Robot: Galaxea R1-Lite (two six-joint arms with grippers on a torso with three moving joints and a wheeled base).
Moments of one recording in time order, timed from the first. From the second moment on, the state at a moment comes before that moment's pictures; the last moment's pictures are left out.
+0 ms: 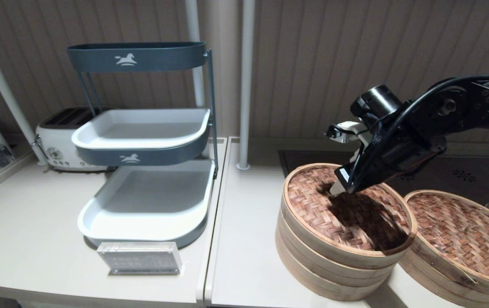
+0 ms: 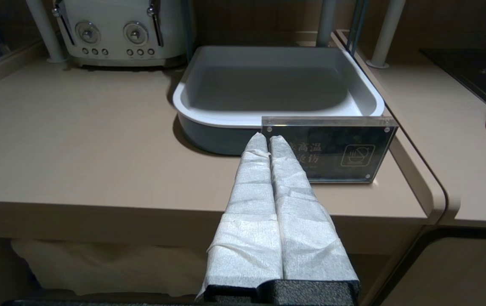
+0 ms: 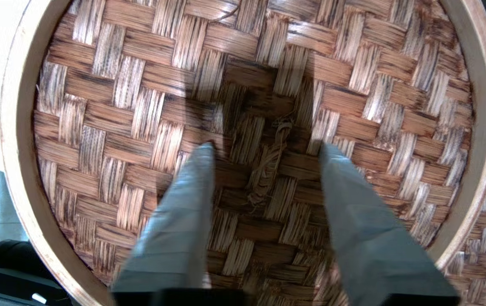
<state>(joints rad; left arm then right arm) 0.00 0.00 0.00 -0.05 -0.01 0.01 0.33 1.89 -1.66 0.77 -0.04 -0.06</state>
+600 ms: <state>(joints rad) 0.00 0.00 0.00 -0.05 -0.01 0.01 0.33 1.91 -1.63 0.76 -0.03 -0.07</state>
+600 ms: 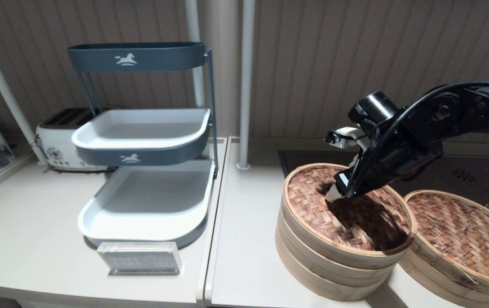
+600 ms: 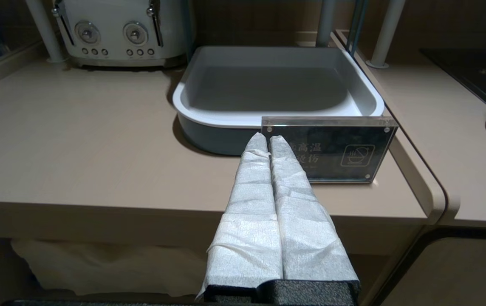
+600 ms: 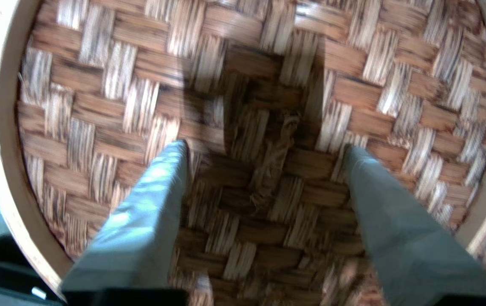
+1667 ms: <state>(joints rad) 0.00 0.00 0.00 -0.05 -0.02 0.01 0.32 1.89 -1.62 0.72 -0.04 -0.07</state>
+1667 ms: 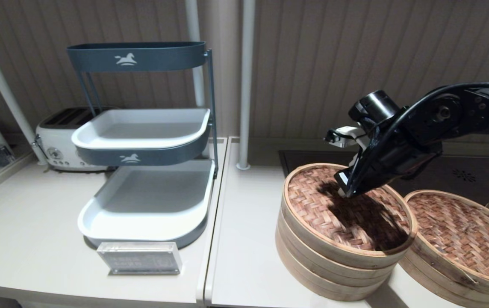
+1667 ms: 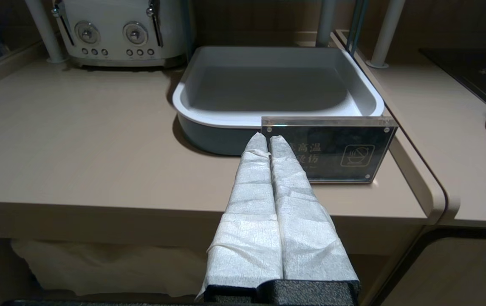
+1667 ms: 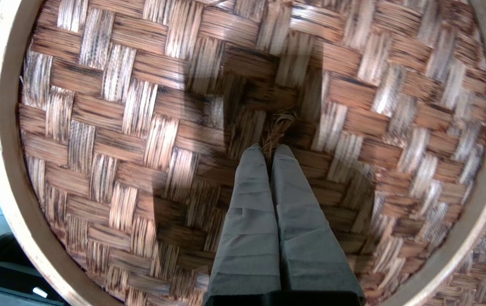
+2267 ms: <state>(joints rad) 0.00 0.00 0.00 -0.05 -0.01 0.01 0.32 1.86 -1.66 0.71 -0.04 -0.07</state>
